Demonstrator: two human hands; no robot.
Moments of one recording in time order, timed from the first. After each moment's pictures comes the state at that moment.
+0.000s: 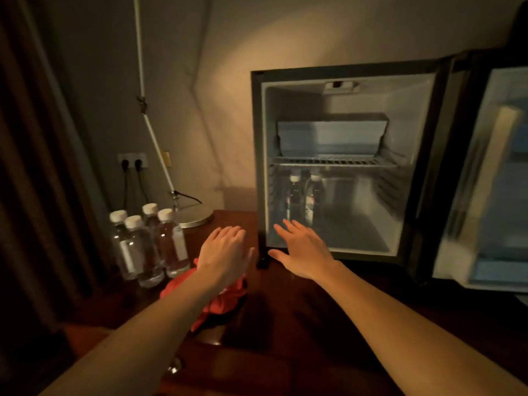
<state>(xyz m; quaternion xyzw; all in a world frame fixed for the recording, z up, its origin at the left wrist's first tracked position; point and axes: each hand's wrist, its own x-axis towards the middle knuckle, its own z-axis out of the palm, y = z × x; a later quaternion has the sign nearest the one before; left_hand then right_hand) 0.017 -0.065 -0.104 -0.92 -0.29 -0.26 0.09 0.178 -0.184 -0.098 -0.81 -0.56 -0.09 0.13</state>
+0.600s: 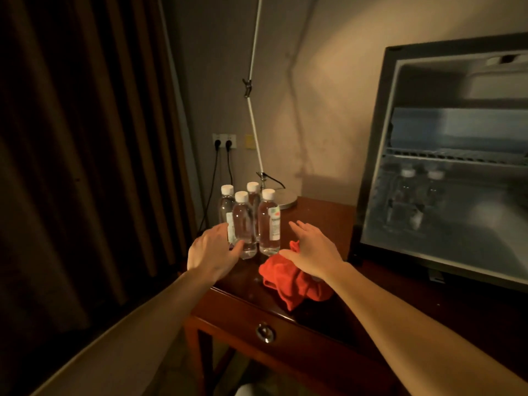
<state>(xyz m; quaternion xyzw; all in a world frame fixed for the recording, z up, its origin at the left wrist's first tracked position) -0.176 0.011 -0.126 -0.80 -0.51 -0.31 -0.01 0.041 -0.068 -0.120 -0.75 -0.64 -0.01 0.20</state>
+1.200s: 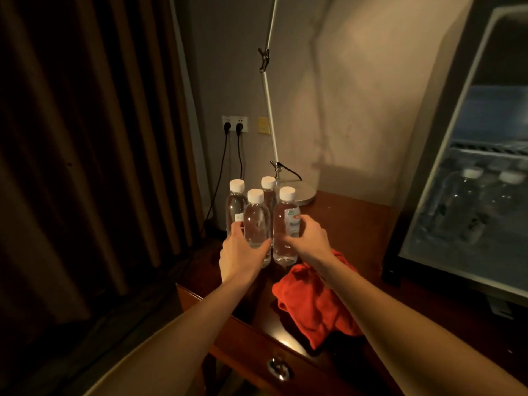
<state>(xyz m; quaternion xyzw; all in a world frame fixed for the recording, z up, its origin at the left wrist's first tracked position) -0.118 0.064 -0.162 -0.68 -0.56 -0.42 -0.23 0.040 0.039 -0.142 -0.70 -0.52 0.19 0.45</state>
